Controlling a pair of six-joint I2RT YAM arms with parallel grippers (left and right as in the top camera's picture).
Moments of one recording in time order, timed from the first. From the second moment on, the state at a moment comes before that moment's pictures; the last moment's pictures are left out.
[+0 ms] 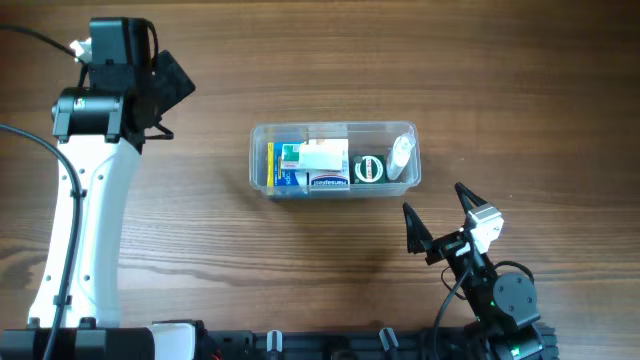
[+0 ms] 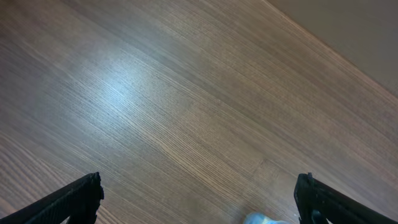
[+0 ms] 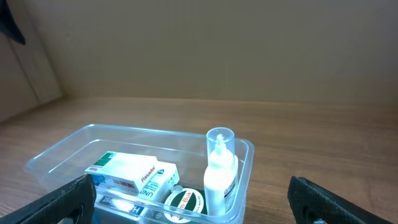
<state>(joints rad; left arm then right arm) -0.01 1.51 1.53 -0.97 -0.27 -0.60 0.38 0.02 0.01 0.00 -0.01 0.13</state>
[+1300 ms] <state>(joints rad) -0.01 0.49 1.53 -1.01 -0.27 -0.60 0.38 0.02 0.01 0.00 -0.01 0.13</state>
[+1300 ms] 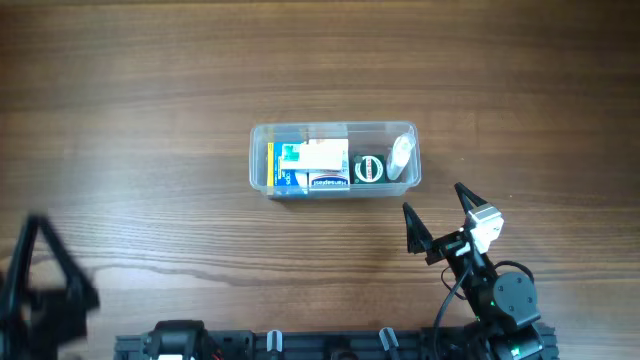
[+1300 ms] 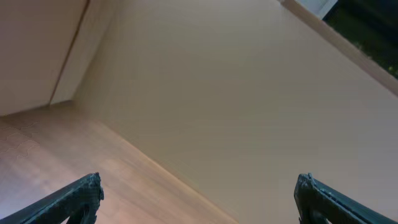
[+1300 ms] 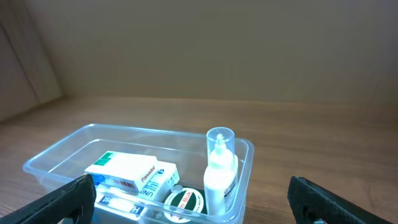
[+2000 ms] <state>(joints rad) -0.01 0.04 0.81 -0.98 -0.28 -0.60 0.38 0.02 0.01 0.00 -0.01 0.13</state>
